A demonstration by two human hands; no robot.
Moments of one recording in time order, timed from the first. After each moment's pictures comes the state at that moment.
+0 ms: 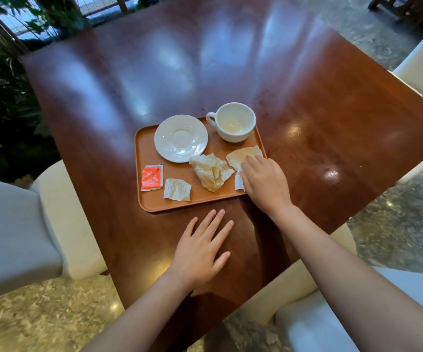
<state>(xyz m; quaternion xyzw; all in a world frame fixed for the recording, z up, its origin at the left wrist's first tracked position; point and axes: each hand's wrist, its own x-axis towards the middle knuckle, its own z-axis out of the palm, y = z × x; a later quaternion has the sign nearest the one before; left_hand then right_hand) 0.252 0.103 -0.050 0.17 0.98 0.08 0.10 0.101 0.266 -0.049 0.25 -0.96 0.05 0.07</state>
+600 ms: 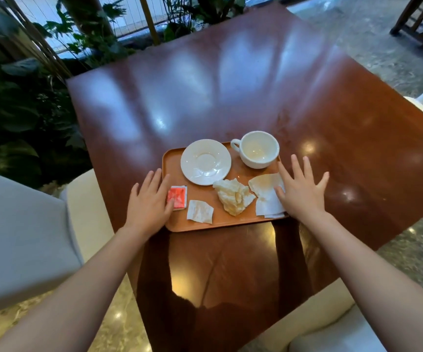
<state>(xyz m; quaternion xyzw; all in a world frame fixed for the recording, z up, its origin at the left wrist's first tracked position) 0.158 -0.047 -0.030 -0.06 0.99 0.01 0.08 0.064 0.275 -0.021 0.10 -0.99 -0.04 -0.10</state>
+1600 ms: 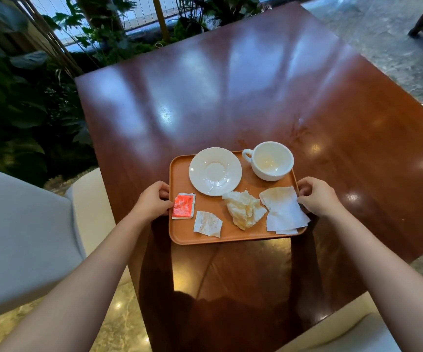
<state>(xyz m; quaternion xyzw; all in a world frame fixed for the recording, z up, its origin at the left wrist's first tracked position) 0.121 -0.063 -0.019 -0.30 0.84 0.41 0.18 0.023 0.281 -0.013 -0.06 -0.94 0.27 -0.22</state>
